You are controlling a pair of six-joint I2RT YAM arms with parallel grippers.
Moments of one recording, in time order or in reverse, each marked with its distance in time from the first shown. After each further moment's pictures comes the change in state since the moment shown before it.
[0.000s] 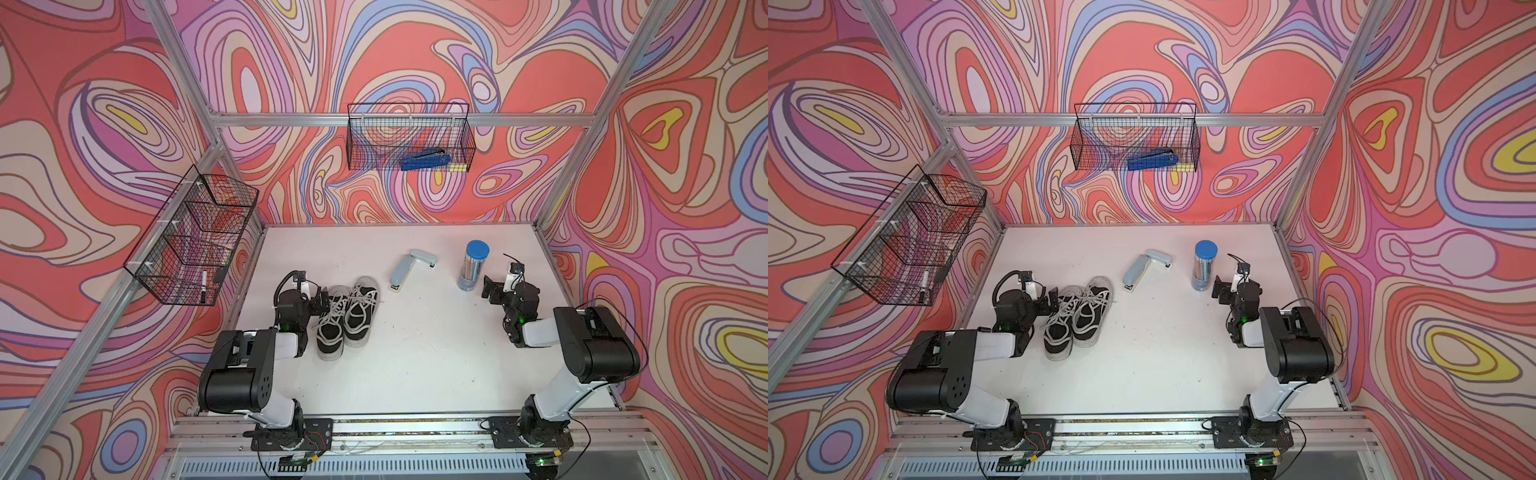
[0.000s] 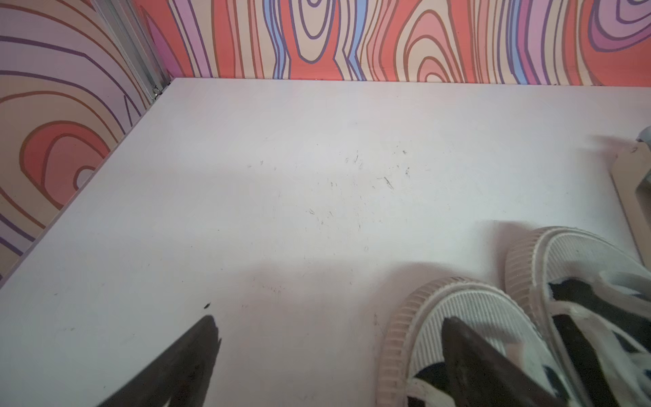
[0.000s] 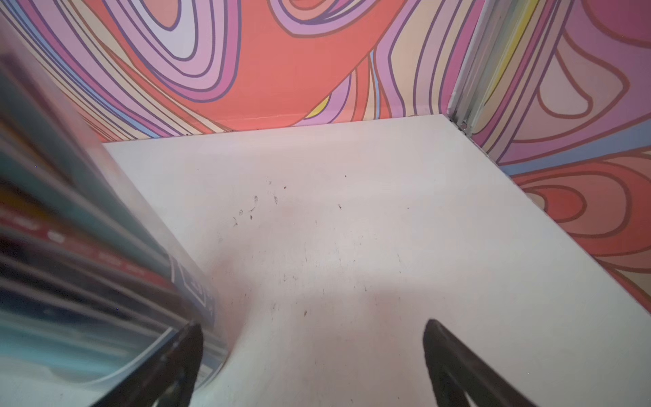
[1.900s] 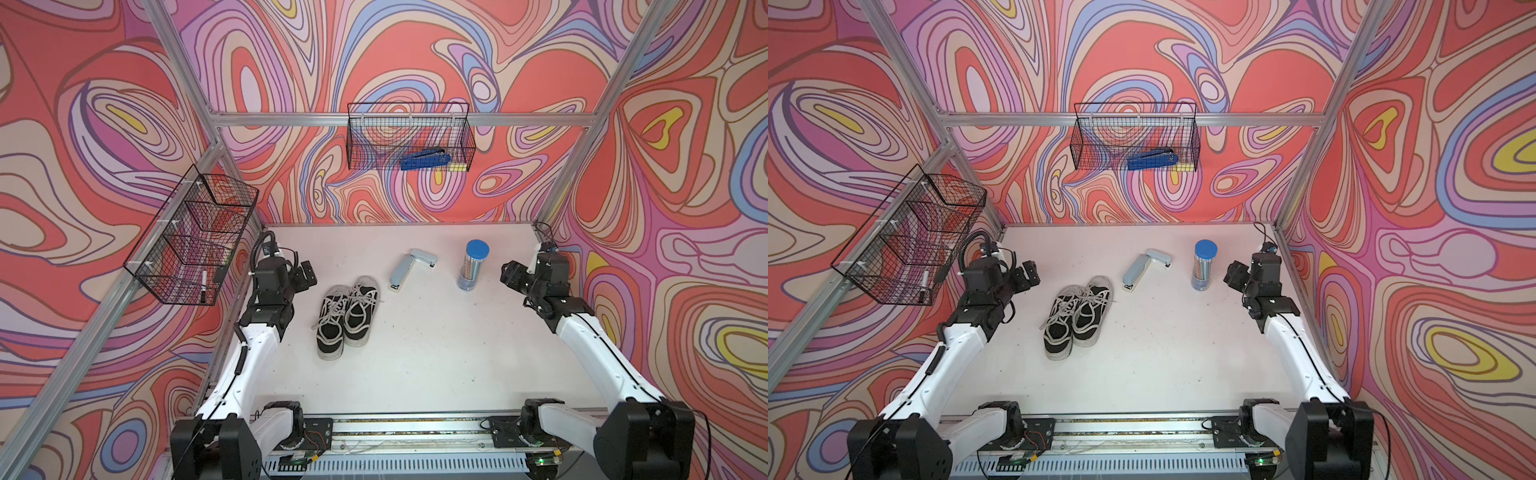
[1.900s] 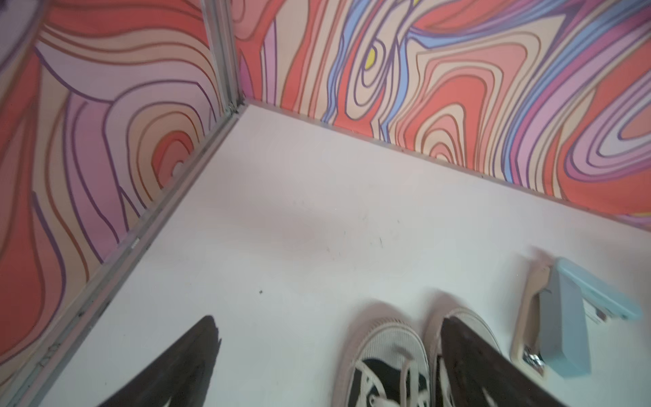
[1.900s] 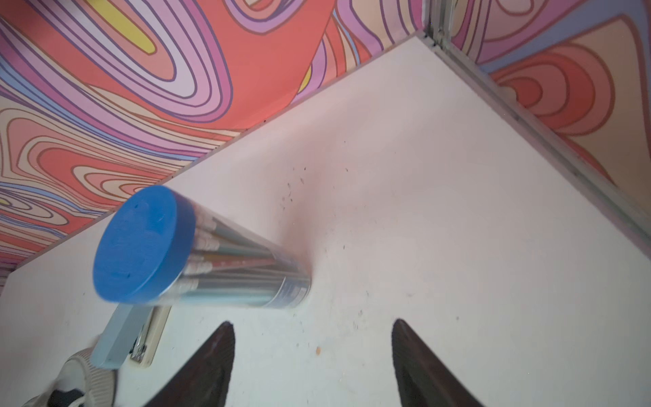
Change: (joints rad) left arm 0.000 -0.454 0.420 -0.999 -0.074 -0.256; right arm 0.008 -0.597 0.391 -1.295 -0.042 0.423
